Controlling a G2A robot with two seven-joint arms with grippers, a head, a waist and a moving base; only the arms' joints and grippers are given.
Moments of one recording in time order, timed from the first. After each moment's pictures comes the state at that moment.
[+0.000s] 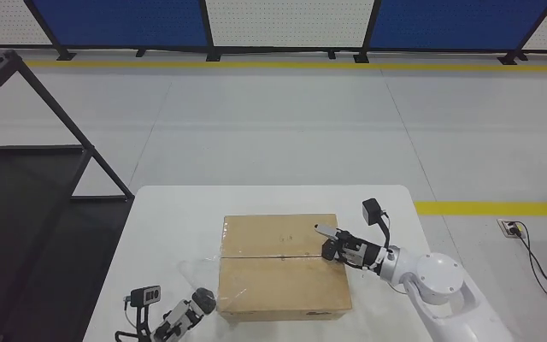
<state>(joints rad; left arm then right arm) 1.52 -1.18 -1.52 -1.56 -0.56 -0.78 -0.80 -0.92 -1.10 1.23 -1.57 0.25 0.15 0.78</state>
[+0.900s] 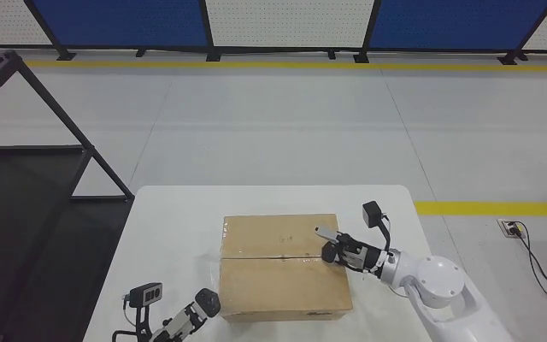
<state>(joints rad) 1.56 -1.16 -1.53 -1.68 -0.56 -0.80 -0.84 -0.94 -1.10 1.24 -1.58 0.25 0.15 0.78</state>
